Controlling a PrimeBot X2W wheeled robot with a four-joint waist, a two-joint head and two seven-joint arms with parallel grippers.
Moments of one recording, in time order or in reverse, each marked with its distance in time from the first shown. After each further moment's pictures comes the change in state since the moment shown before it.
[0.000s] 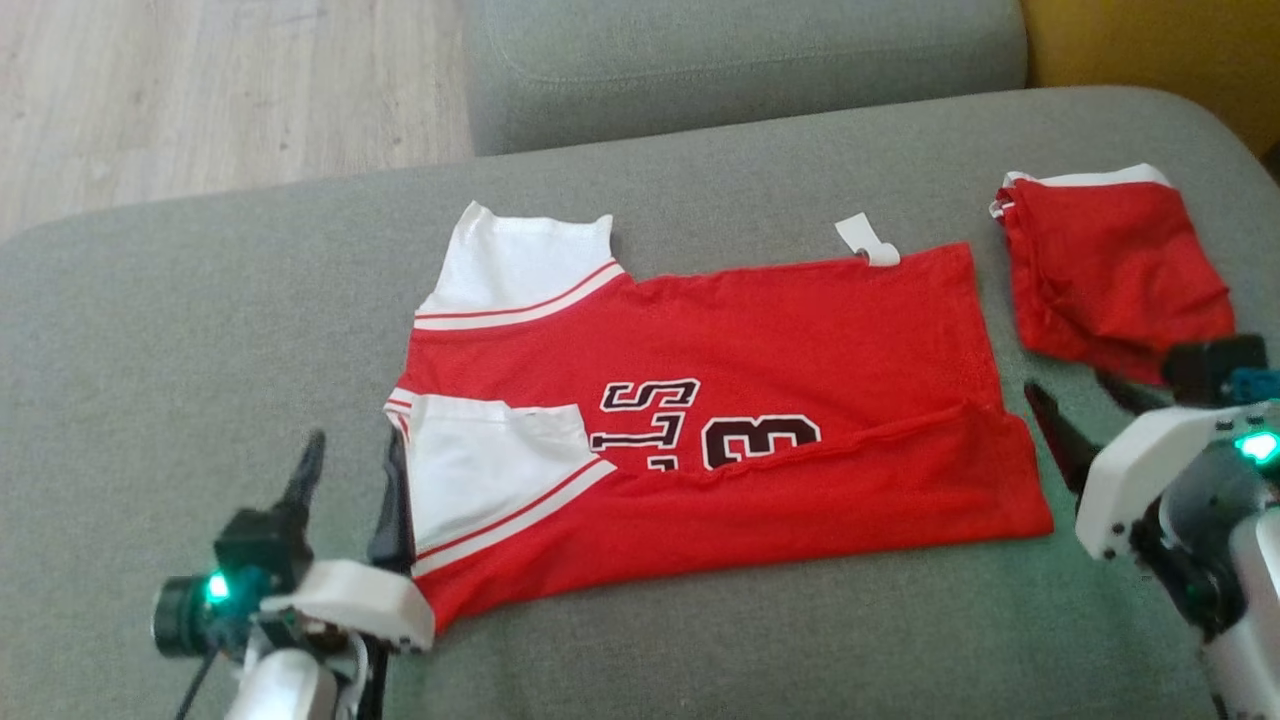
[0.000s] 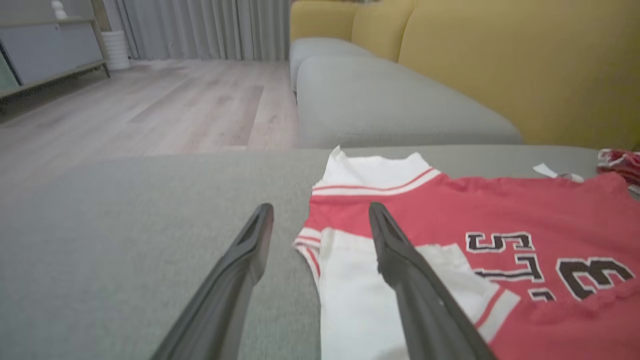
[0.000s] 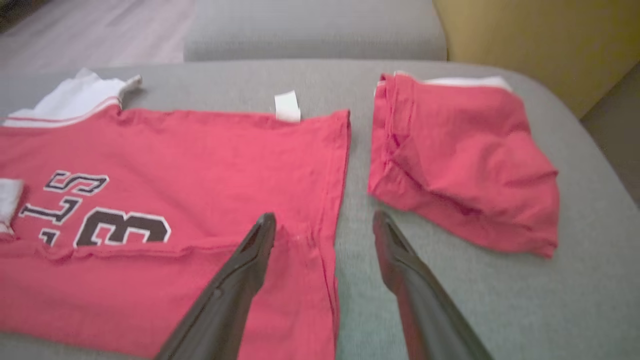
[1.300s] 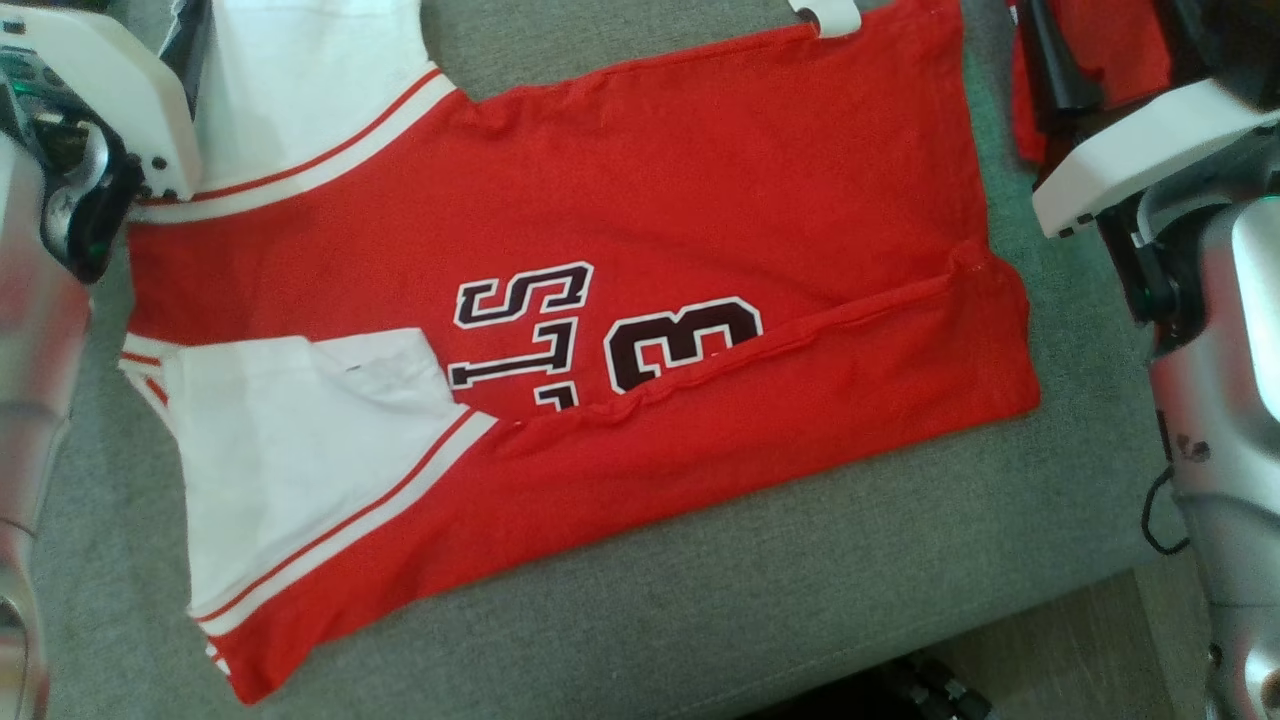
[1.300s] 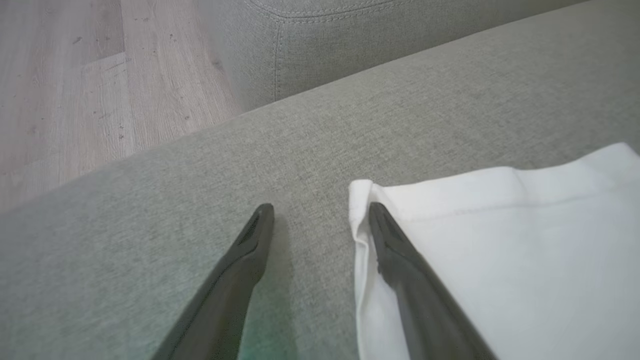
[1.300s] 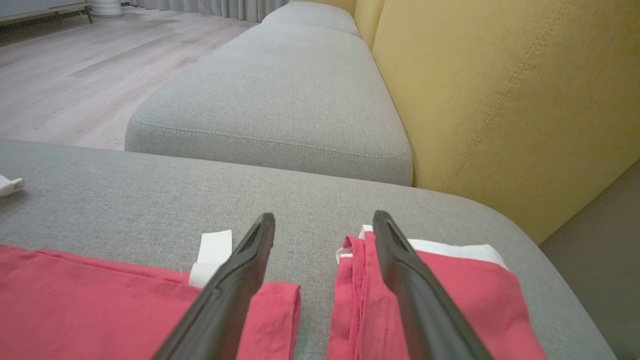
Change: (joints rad) left arm -0.963 0.264 -0.223 0.530 -0.182 -0.257 0.407; right arm -0.514 0.114 0.049 0.043 -0.179 0.000 -0.356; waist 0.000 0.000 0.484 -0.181
